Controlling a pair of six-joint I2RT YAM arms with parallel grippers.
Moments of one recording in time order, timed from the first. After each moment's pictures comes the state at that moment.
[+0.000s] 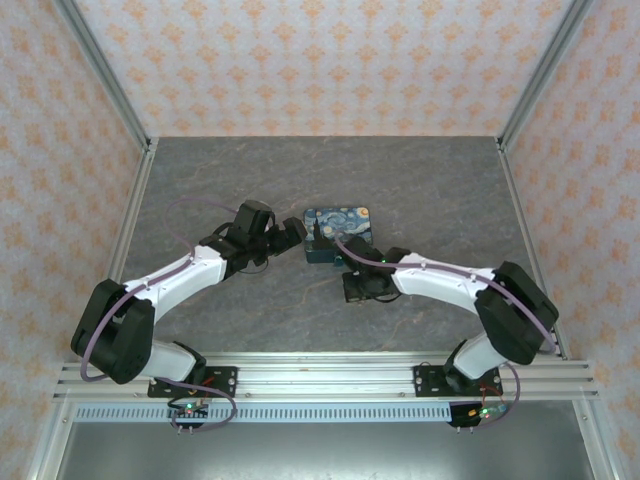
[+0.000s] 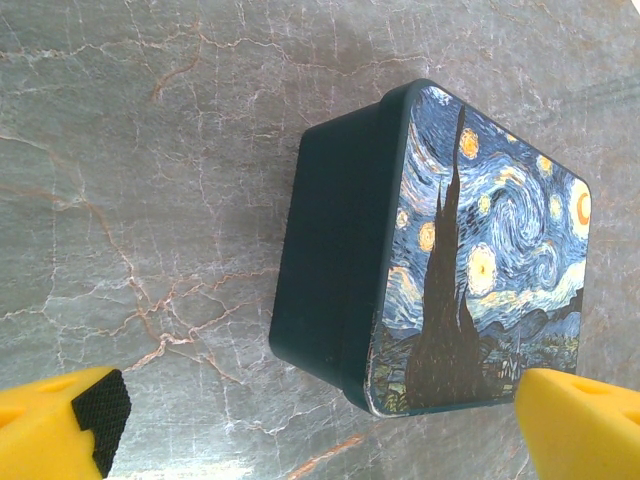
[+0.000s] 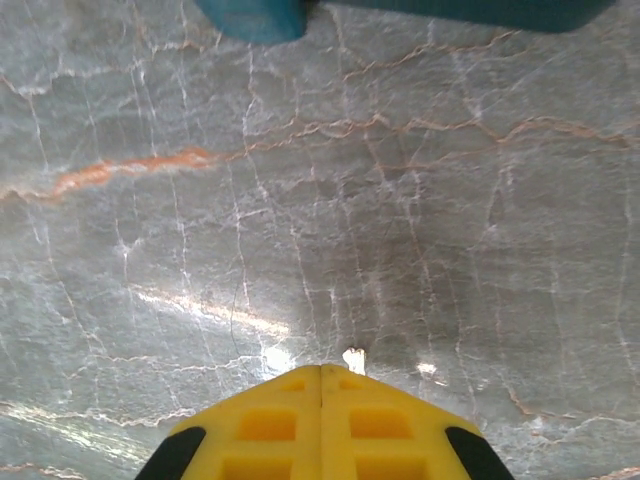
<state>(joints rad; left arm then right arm) -0.45 1.39 0.82 -0.23 0.10 -0.94 0.83 1.51 0.85 -0.57 0.03 0.62</state>
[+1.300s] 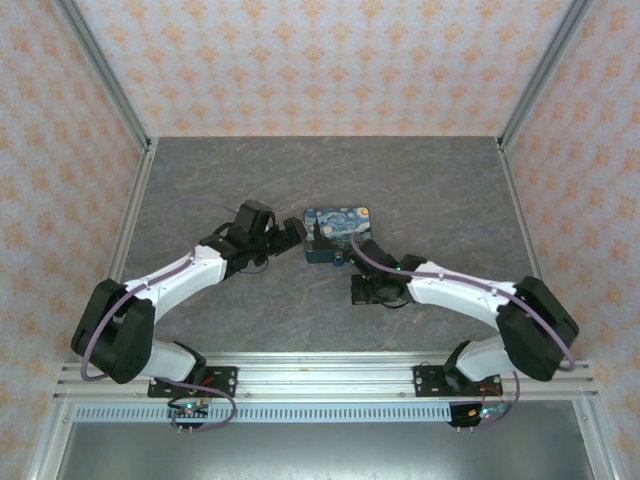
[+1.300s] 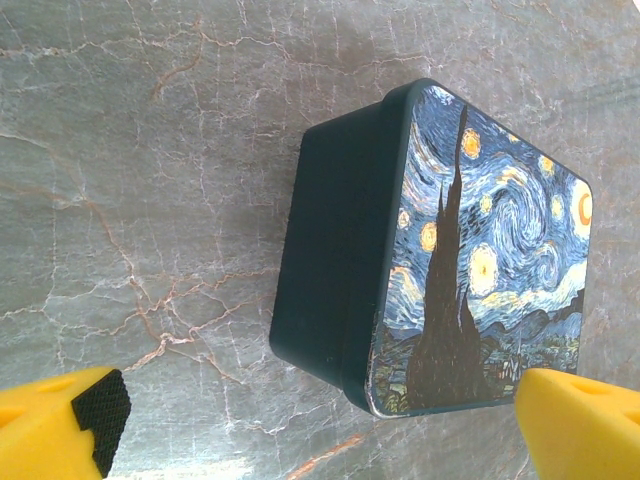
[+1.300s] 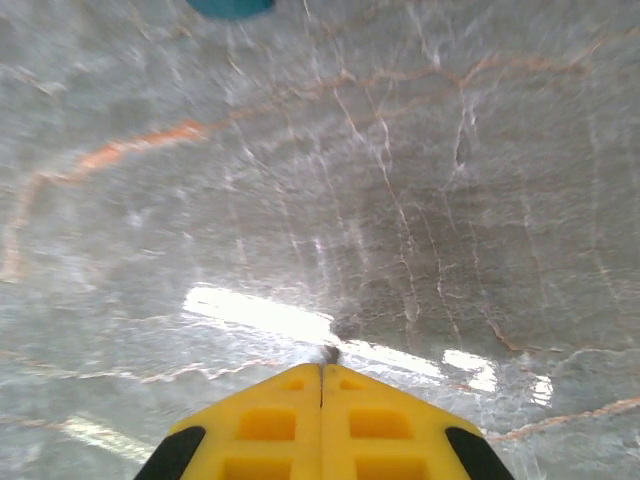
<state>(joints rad) -0.45 1.40 0.82 -0.23 0.10 -0.94 0.81 1.37 0.76 -0.55 -0.01 0.70</state>
